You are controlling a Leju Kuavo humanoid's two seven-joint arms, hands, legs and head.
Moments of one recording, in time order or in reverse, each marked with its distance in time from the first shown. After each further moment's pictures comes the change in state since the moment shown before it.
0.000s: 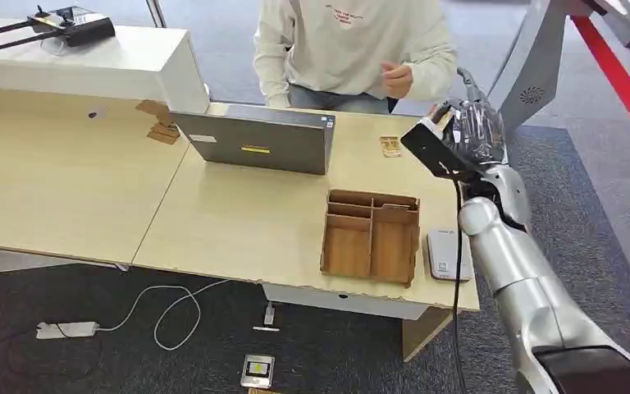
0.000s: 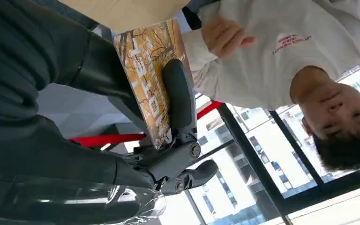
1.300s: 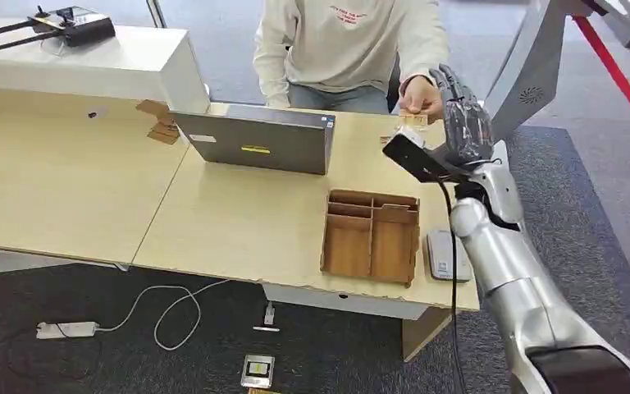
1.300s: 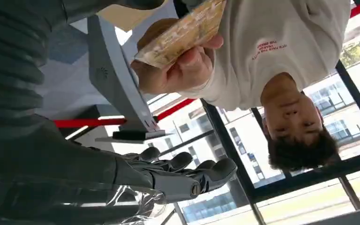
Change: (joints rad) left arm -0.003 0.000 0.000 0.000 -0.002 -0.002 -0.011; right arm 0.003 0.038 0.010 -0.013 0.129 -0.006 -0.043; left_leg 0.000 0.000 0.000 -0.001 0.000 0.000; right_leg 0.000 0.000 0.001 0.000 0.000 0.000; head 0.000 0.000
